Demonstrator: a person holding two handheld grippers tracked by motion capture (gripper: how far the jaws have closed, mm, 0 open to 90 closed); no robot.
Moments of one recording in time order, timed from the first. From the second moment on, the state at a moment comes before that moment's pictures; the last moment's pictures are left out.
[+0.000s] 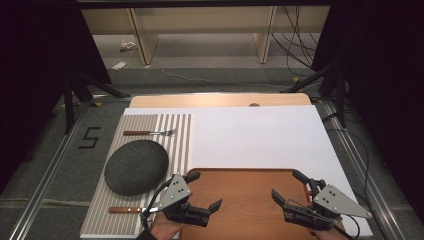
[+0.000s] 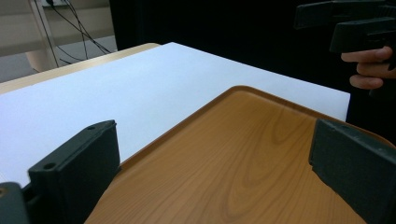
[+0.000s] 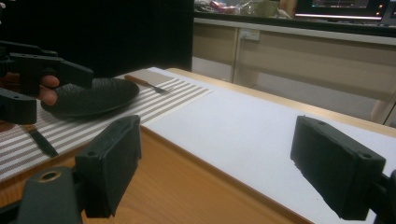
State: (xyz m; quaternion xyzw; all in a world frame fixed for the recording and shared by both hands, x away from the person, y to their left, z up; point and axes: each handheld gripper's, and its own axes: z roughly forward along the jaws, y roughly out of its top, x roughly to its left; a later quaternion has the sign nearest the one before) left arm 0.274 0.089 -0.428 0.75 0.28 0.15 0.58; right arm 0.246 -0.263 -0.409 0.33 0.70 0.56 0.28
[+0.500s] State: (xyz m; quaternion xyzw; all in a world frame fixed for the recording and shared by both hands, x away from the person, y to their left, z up) left arm 0.274 0.088 -0.426 0.75 0.28 0.15 0.58; right arm 0.246 -0.263 -0.409 0.33 0.70 0.56 0.28
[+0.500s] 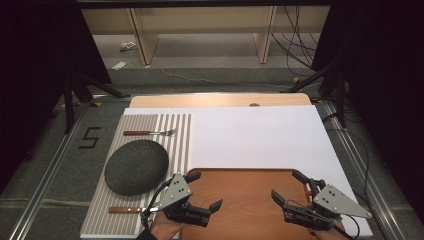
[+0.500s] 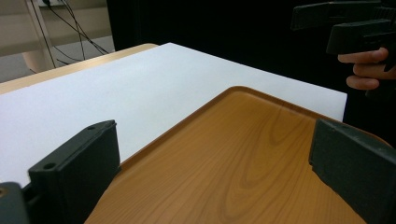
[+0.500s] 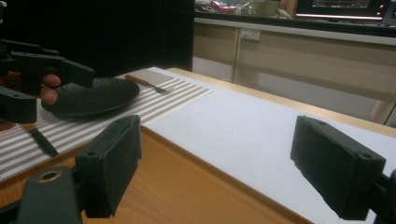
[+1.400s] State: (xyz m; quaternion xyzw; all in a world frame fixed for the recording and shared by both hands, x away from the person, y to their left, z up) left arm 0.288 0.119 -0.394 0.77 0.29 0.15 0.55; right arm 0.246 -0.262 -0.409 0.33 0.70 0.56 0.28
